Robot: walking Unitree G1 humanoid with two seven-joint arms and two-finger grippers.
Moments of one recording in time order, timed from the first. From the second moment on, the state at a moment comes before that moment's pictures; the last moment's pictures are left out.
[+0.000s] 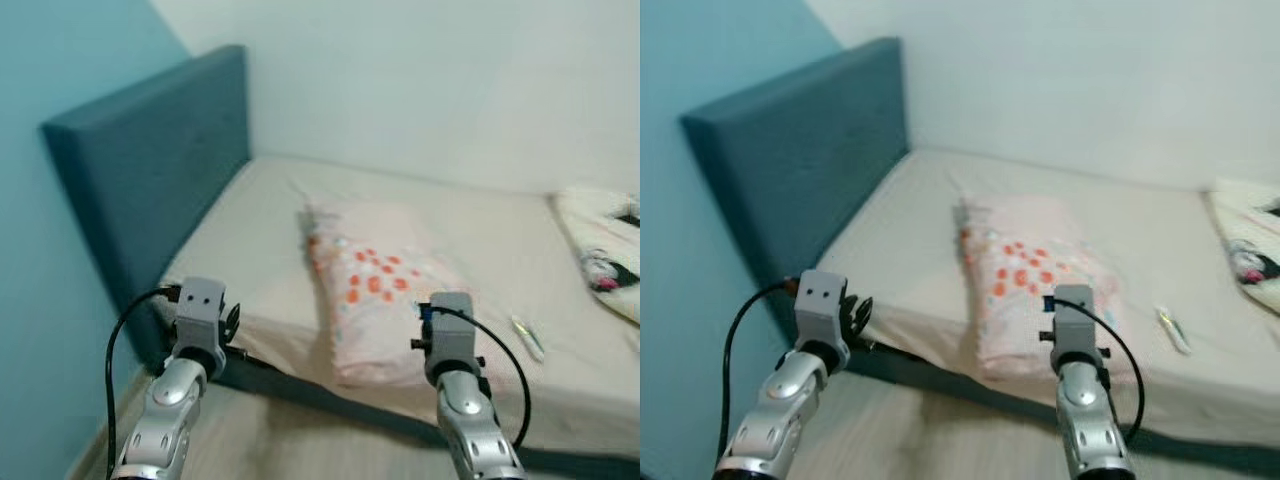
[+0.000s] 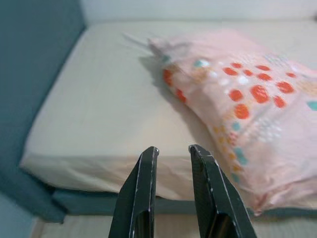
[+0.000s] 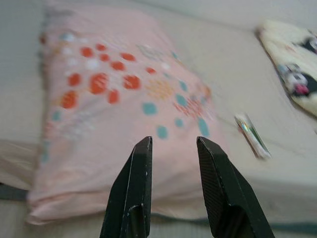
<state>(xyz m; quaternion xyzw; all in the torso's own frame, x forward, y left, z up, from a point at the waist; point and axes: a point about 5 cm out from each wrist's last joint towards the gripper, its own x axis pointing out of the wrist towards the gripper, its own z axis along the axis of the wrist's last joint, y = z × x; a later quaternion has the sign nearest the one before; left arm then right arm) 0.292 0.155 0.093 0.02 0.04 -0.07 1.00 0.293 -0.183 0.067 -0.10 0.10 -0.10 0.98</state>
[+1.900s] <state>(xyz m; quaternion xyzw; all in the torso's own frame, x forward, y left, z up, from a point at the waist) 0.290 0.148 0.102 -0.01 0.01 -0.07 1.00 0.302 -0.166 0.073 -0.14 0.09 -0.03 0.99</state>
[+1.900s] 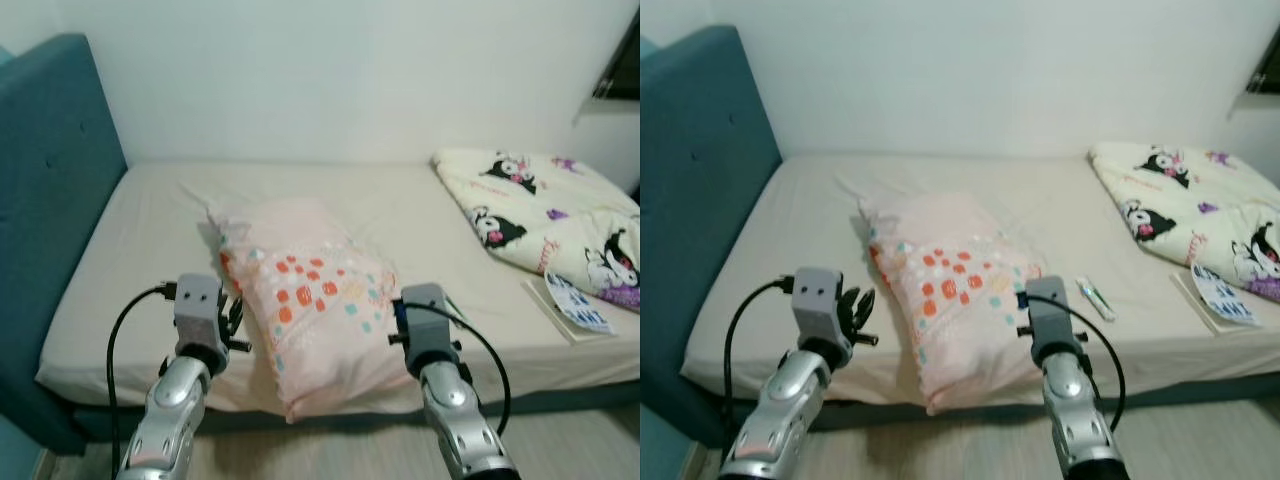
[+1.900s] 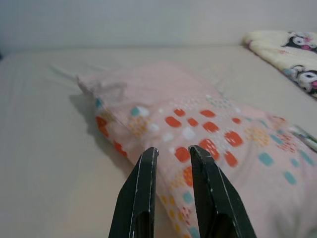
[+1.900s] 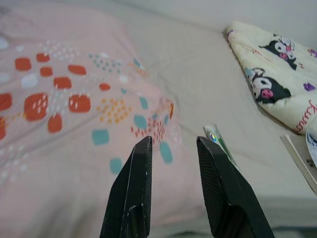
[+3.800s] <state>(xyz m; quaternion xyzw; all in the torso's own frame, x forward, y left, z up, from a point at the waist) 0.291 0.153 0.103 0.00 0.01 -0.06 1.00 0.299 -0.178 0.073 -0.11 0.08 -0.07 0.99</state>
